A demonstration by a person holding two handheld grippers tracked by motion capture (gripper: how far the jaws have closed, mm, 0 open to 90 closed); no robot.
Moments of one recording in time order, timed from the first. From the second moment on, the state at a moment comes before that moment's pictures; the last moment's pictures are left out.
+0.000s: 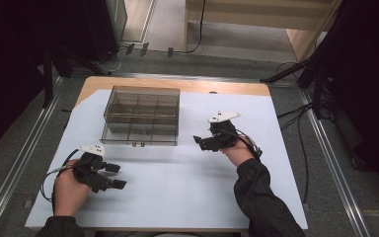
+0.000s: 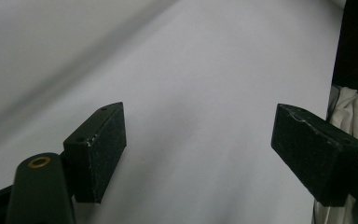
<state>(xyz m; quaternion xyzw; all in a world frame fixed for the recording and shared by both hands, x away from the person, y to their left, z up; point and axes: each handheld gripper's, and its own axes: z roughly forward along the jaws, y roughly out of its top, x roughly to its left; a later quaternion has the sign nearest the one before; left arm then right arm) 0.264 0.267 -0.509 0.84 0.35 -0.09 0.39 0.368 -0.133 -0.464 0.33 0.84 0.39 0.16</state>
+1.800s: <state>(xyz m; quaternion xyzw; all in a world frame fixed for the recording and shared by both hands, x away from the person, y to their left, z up) 0.274 0.274 -0.508 0.82 0.37 -0.09 0.42 0.388 -0.176 -0.449 0.44 0.81 0.38 0.08</state>
